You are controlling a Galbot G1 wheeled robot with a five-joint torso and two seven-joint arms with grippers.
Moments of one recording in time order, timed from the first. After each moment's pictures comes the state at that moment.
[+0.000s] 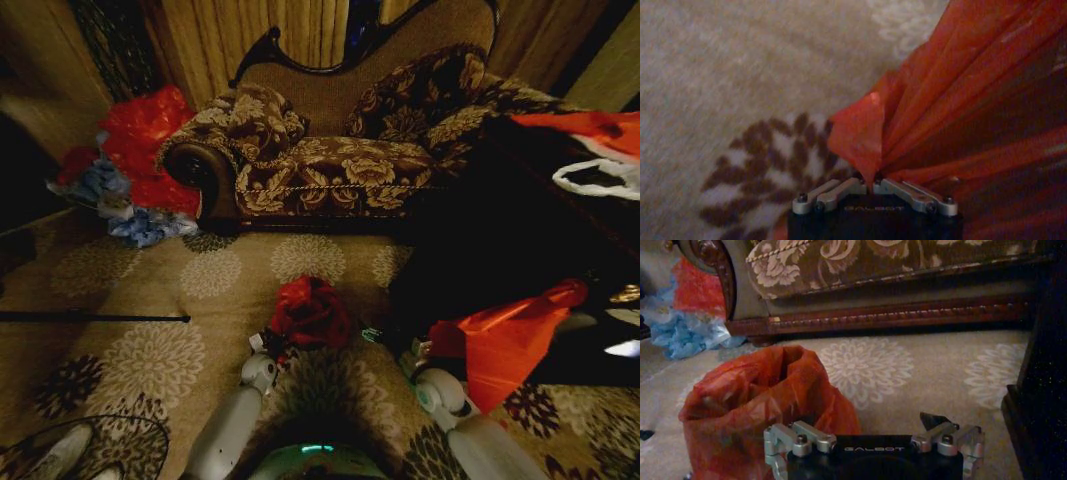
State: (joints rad) left arm 1.00 -1.38 -0.22 -1.23 -0.85 0.22 -0.30; right arm -1.23 1.02 0.22 1.79 0.62 -0.17 0.02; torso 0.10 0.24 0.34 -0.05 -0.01
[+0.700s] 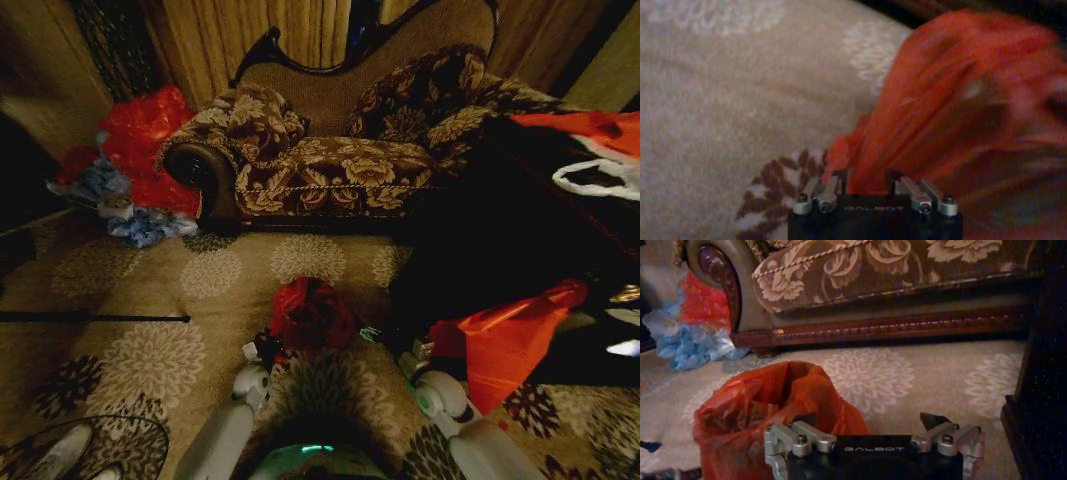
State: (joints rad) left arm 1.22 -1.28 -0.26 -1.63 -0.76 0.26 -0.32; right arm -1.29 1.02 0.26 1.88 0.61 -0.17 0.03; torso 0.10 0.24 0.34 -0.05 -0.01
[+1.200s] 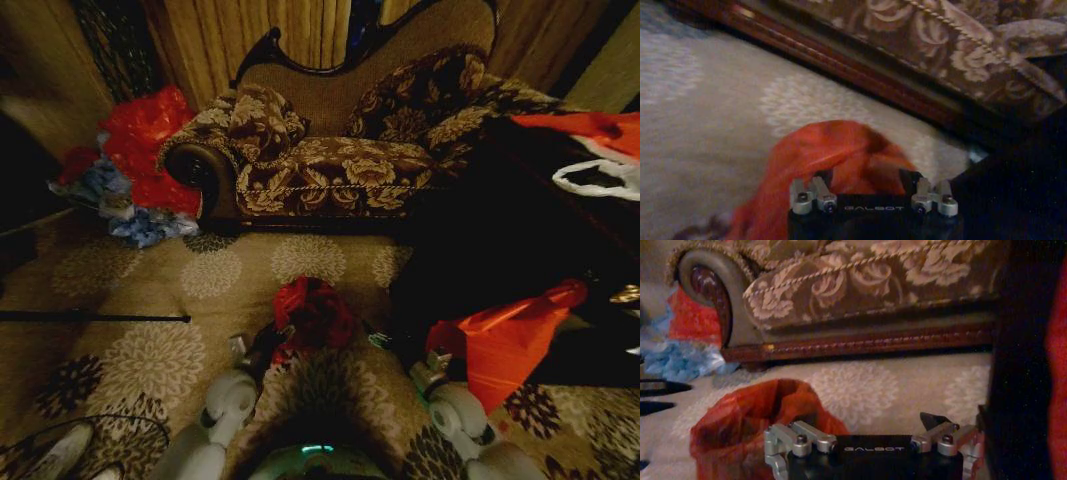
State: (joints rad) left arm 1.16 -1.17 -0.15 -2.07 -0.98 0.43 -0.52; right arm -1.43 1.03 0.41 1.99 0.62 -0.16 0.01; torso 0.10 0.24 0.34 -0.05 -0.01
